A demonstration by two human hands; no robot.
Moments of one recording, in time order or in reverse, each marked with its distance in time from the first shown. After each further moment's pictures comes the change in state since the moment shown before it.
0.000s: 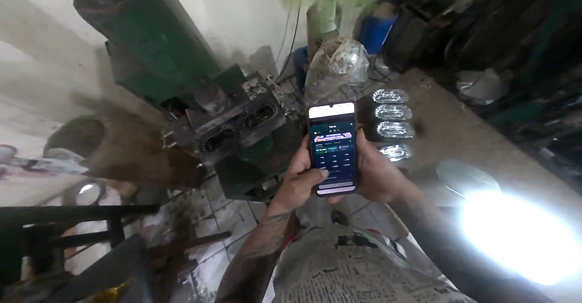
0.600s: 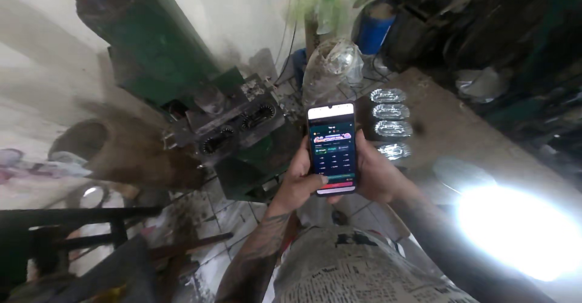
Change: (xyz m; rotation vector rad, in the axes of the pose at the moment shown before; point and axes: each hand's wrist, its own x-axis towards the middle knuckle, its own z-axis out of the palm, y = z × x) left_hand -0.003 0.000 0.006 0.014 -0.013 -0.027; right_hand -0.009 0.000 0.001 -0.010 0.004 -0.017
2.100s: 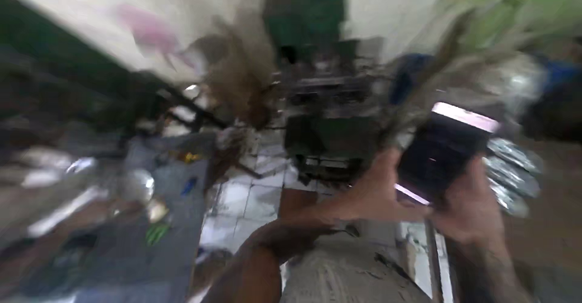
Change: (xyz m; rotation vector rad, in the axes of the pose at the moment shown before) left_hand -0.028 -0.009 0.040 0.887 0.509 0.076; right_hand 0.030 0.005 0.012 -0.093 0.114 -0.122
